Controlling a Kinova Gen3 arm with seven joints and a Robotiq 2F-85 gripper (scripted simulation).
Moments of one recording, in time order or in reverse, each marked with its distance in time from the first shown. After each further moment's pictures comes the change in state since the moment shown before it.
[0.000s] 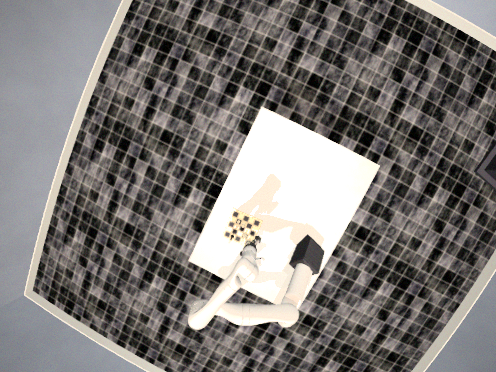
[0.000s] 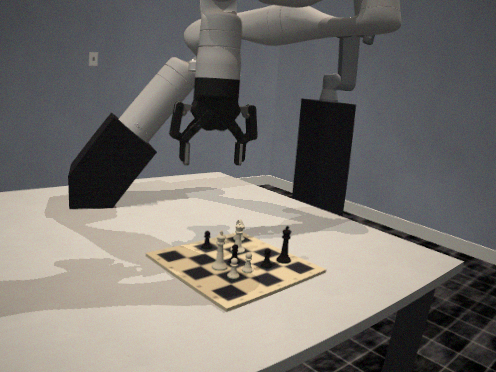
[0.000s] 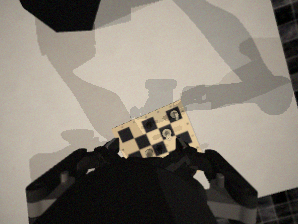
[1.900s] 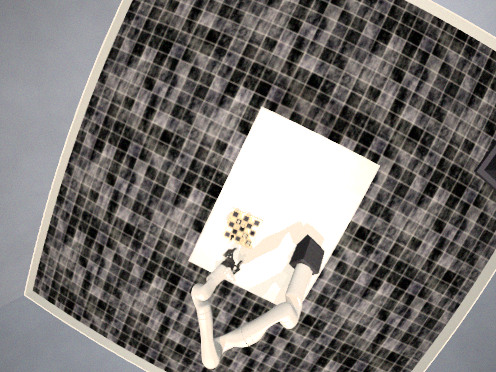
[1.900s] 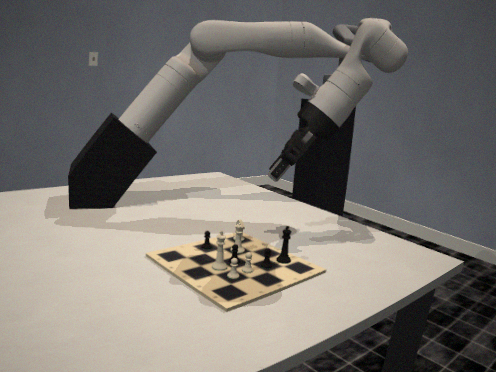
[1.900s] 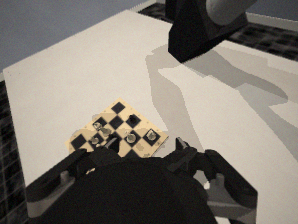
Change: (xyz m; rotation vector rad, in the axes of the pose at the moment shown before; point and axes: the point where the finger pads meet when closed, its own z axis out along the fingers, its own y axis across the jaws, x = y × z) arm 0.012 0.122 0.024 0.420 0.494 -1.074
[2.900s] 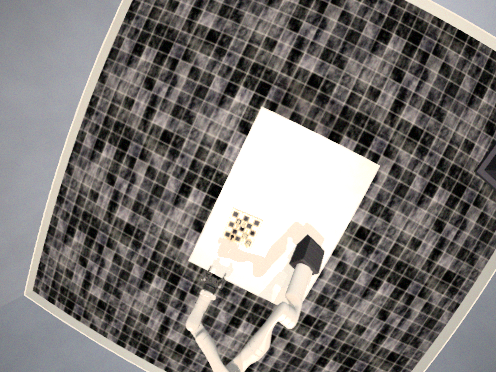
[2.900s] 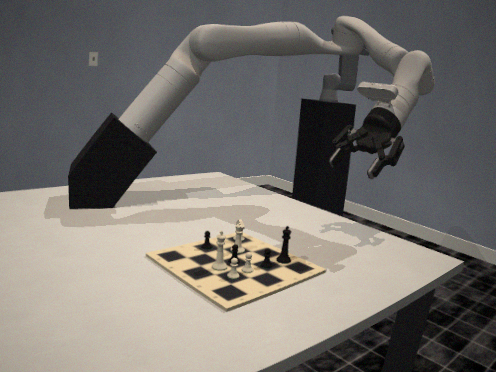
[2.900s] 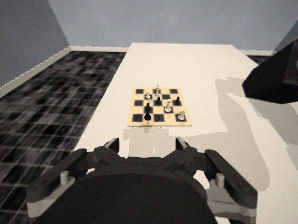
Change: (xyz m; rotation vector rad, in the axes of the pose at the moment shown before) arm -0.112 0.041 -0.101 0.441 0.179 -0.682
